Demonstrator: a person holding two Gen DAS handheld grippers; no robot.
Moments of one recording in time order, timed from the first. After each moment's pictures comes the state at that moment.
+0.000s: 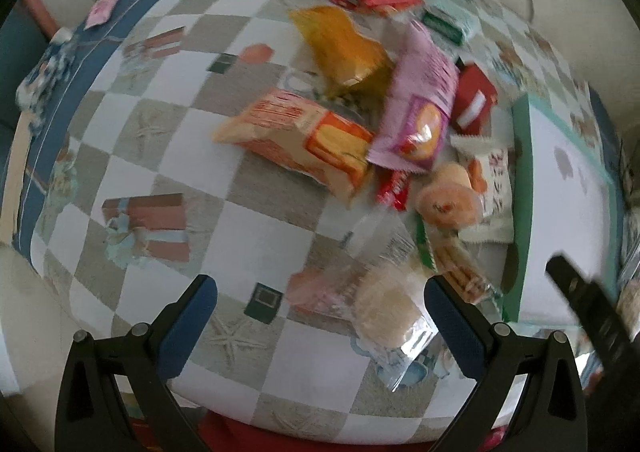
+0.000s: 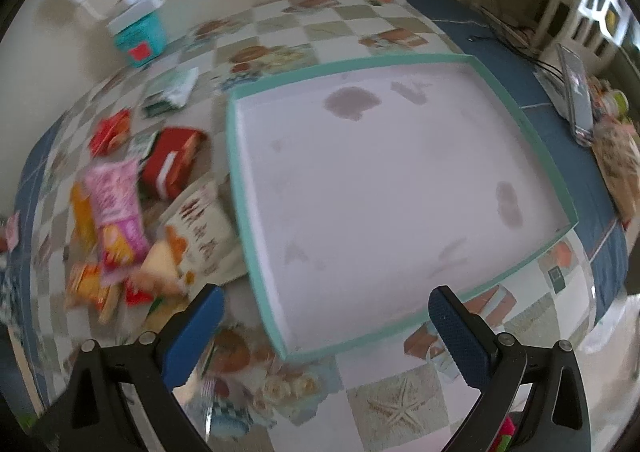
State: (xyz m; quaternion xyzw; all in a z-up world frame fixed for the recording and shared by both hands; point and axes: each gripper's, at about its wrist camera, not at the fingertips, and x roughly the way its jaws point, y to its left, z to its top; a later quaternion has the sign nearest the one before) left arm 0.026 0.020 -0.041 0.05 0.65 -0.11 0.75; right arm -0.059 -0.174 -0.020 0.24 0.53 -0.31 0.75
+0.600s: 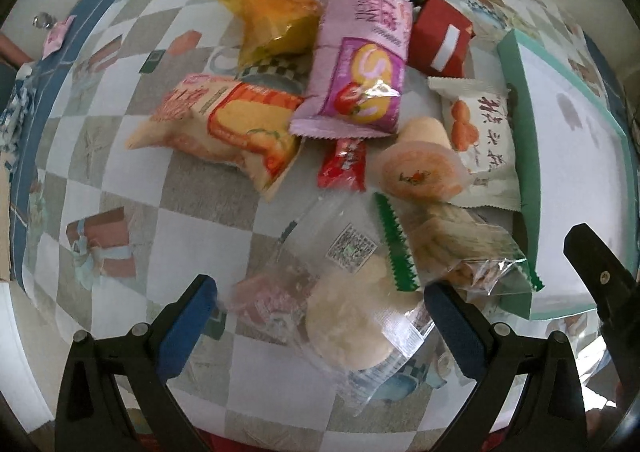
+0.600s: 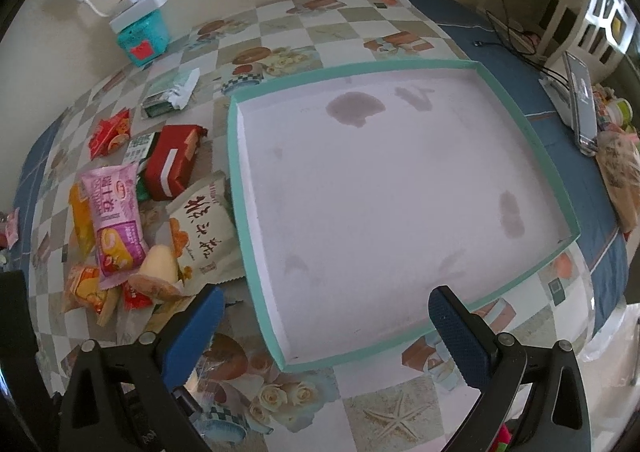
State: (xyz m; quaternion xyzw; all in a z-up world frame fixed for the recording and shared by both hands) left arm 0.029 -0.021 -0.068 0.10 0.68 -0.12 0.72; right arm -0.054 -0.179 -0.017 0.23 0.54 -0.30 0.76
